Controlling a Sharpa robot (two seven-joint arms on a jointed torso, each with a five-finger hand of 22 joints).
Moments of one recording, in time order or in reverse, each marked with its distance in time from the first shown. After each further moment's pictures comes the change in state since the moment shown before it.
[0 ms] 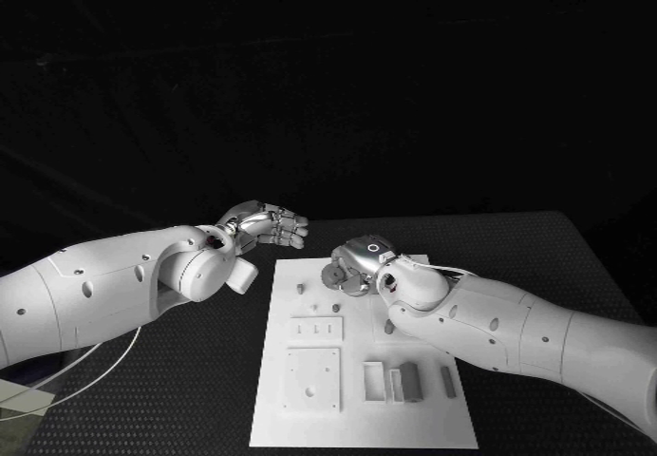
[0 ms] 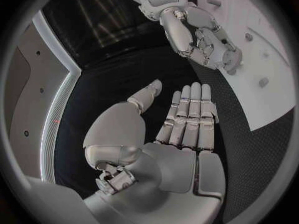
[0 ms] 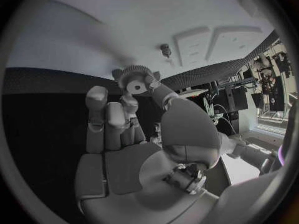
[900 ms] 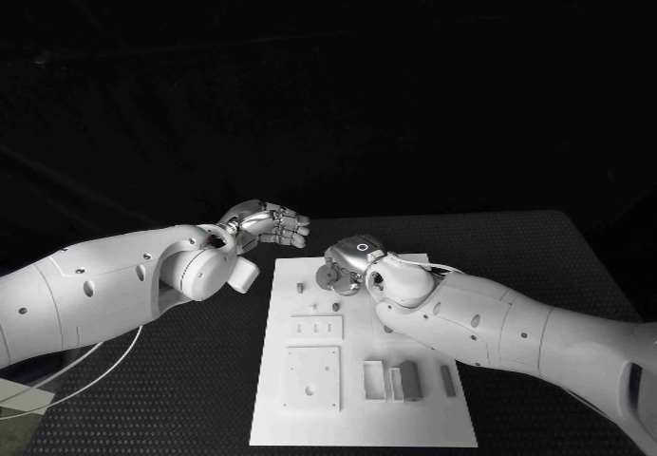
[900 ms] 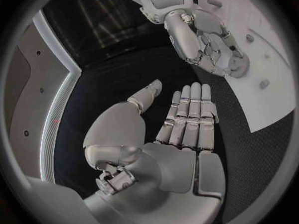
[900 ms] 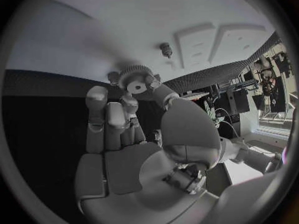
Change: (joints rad) left arm 0.000 0.007 0.000 -0.001 0.000 0.000 0.000; left_hand 0.000 0.000 0.000 0.000 0.000 0.000 0.000 0.000 0.001 0.000 0.000 0.000 0.001 0.000 0.000 -0.004 0.001 0.000 0.000 0.000 0.000 0.001; right arm -0.001 0.065 -0.001 -0.068 -0.006 0.048 -0.011; right_hand -0.008 -0.008 0.000 0.000 0.000 0.000 0.000 0.000 0.000 0.000 0.000 0.000 -0.003 0.000 0.000 0.000 0.000 0.000 0.002 0.002 0.000 0.000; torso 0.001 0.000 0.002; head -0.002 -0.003
